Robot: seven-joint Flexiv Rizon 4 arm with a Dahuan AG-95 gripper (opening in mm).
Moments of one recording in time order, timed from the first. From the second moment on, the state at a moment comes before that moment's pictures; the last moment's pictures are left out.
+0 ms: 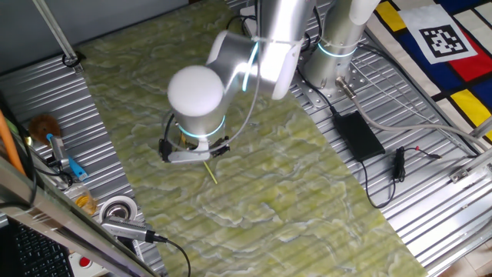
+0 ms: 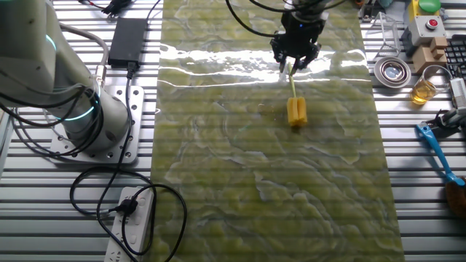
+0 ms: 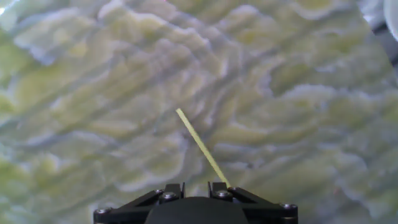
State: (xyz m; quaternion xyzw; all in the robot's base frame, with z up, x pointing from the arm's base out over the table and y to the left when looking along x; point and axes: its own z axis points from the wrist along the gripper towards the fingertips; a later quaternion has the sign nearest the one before) arm 0.515 0.132 0.059 0.56 -0.82 0.04 0.07
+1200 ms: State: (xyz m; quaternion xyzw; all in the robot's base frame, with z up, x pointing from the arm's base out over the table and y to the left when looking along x) arm 0.518 0.163 0.030 0.59 -0.80 0.08 0.06
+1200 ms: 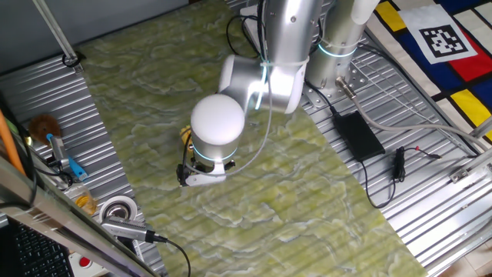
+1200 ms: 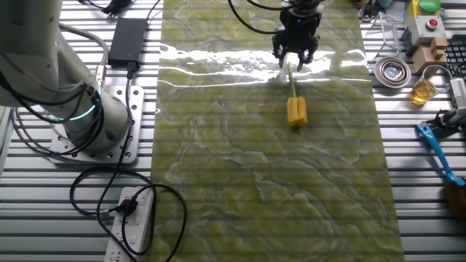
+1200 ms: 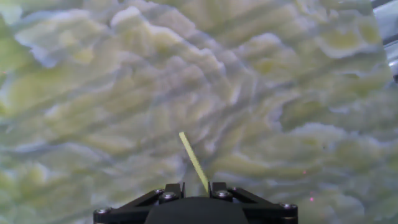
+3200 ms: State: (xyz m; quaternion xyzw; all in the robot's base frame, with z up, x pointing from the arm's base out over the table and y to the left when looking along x) arm 0.520 0.160 0.015 0.62 -0.78 0.09 0.03
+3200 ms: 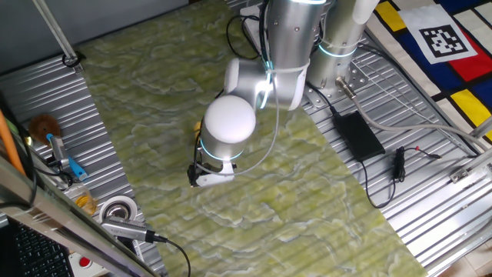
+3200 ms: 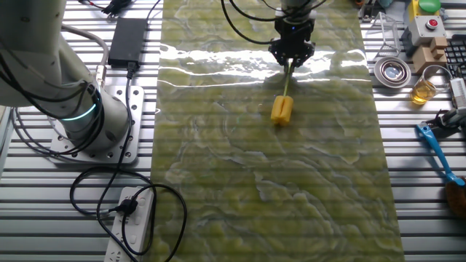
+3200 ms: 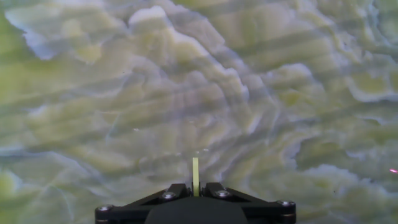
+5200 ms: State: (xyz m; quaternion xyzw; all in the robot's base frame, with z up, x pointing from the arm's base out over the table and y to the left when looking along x) arm 0.527 0.143 0.084 0.38 -0.92 0.05 0.00
